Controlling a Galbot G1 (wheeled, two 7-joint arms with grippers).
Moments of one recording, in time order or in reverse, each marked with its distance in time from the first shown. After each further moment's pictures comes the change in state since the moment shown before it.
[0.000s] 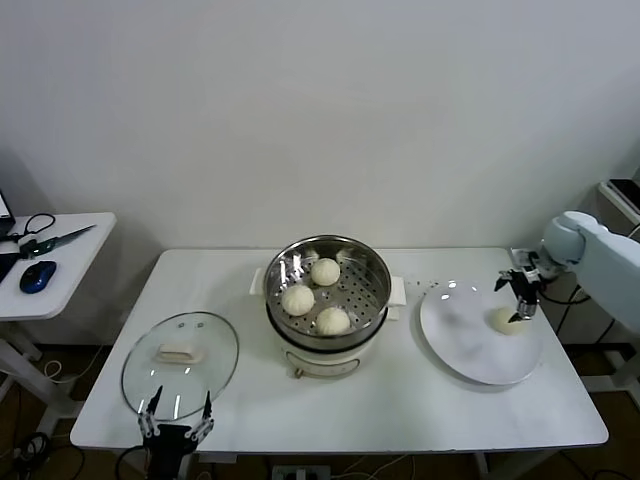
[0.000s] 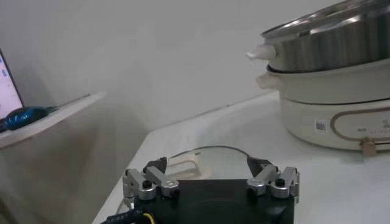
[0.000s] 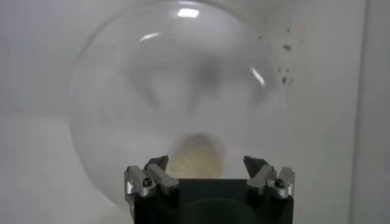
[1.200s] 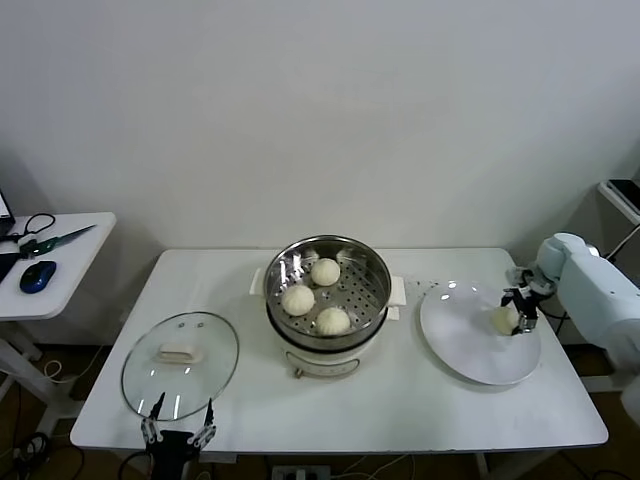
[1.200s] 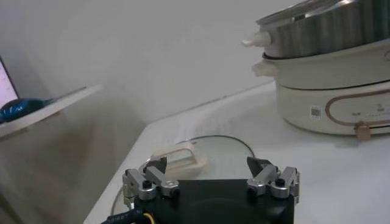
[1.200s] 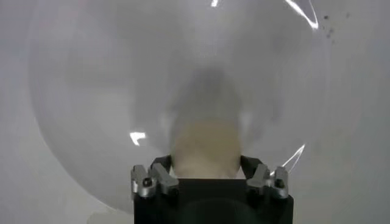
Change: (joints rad) left arm 0.003 -0.008 0.002 0.025 0.020 -0.007 -0.002; right arm -0.089 0.200 0.270 -0.344 -0.269 0.123 0.004
